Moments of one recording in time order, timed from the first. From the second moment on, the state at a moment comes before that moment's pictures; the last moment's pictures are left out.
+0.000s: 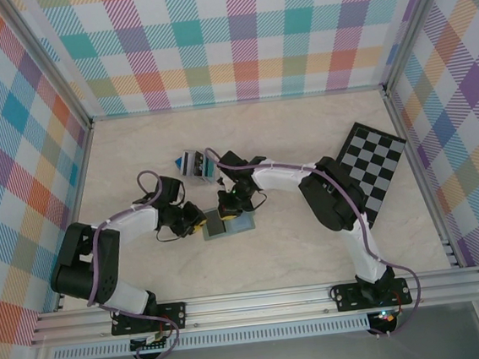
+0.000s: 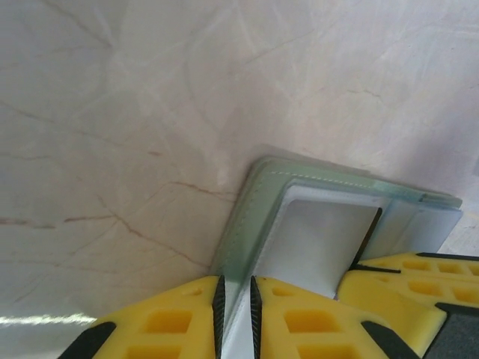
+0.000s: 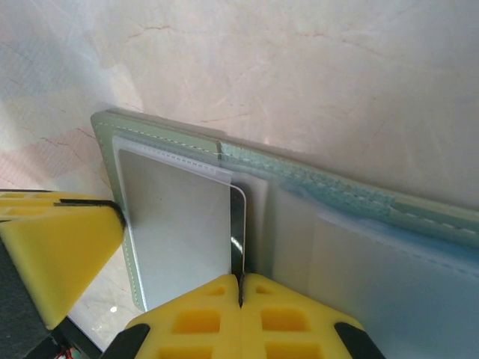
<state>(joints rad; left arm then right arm) -0.29 1.51 0.69 -0.35 0.38 -0.94 0.79 2.16 1.53 -0.62 -0.50 0.66</state>
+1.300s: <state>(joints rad) -0.29 1.60 0.72 -0.27 0.49 -0.93 0.78 2.13 1.51 -0.65 -0.47 0.65</state>
